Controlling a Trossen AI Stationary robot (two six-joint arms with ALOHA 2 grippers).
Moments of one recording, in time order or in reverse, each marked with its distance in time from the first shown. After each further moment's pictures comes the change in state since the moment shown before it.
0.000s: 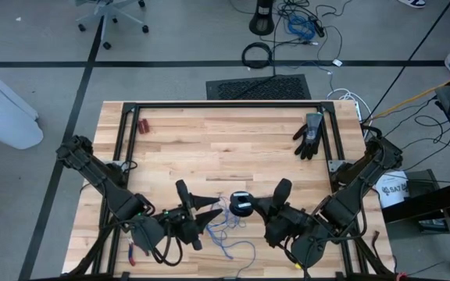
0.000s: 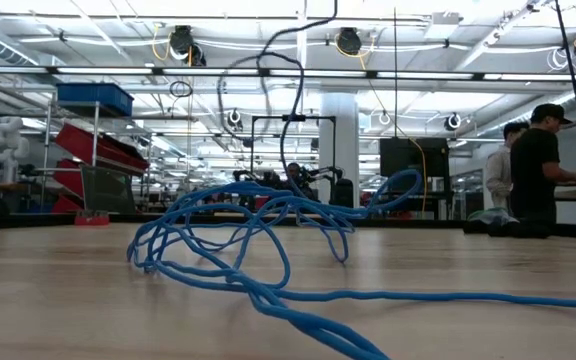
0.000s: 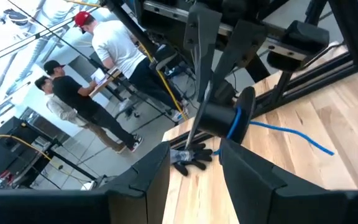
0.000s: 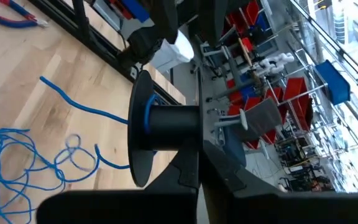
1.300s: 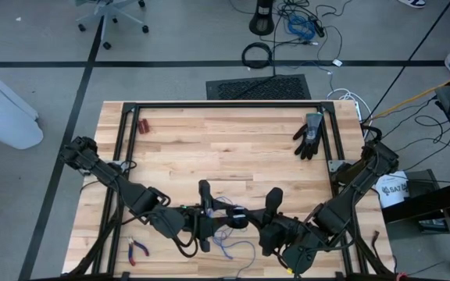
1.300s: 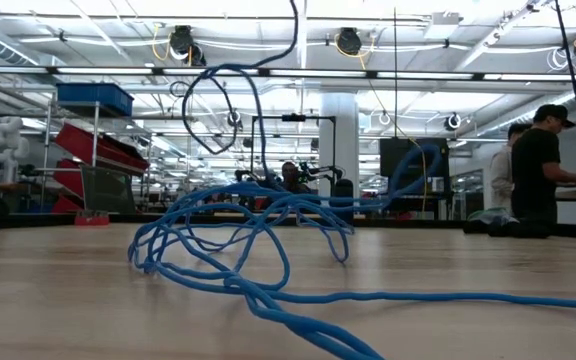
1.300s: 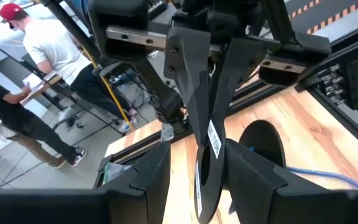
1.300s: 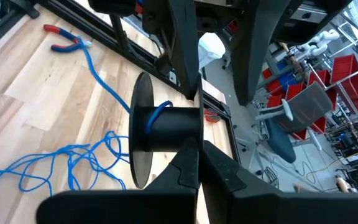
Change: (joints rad) left arm 0.115 0.043 0.000 -0.014 0.340 -0.108; right arm 0.008 0.066 0.000 -0.008 -0.117 0.226
